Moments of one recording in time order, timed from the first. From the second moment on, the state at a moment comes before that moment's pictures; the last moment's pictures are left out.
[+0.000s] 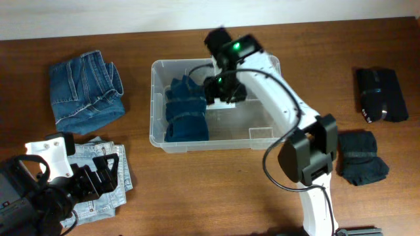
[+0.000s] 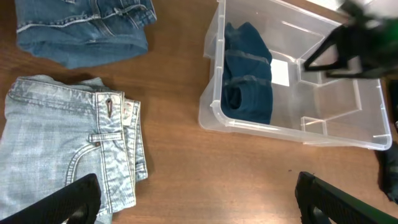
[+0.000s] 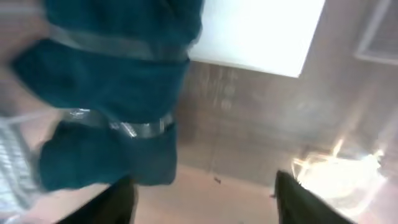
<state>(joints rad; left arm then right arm) 0.47 0.86 1.29 -1.37 0.50 0.11 0.45 2.23 2.24 -1.43 -0.19 0.33</state>
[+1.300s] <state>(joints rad) 0.47 0.86 1.29 -1.37 0.50 0.11 -0.89 1.89 2.11 -1.48 -0.32 0.21</state>
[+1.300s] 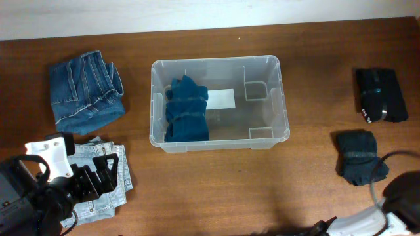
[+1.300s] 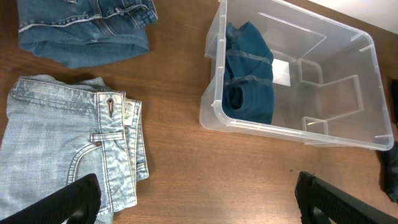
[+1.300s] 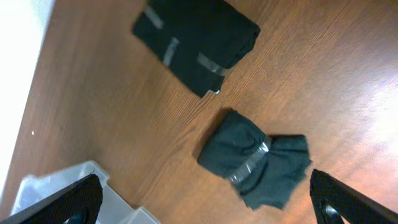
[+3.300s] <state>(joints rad) 0.47 0.86 1.29 -1.37 0.50 0.11 -0.80 2.24 1.70 -0.74 -0.36 0.44</state>
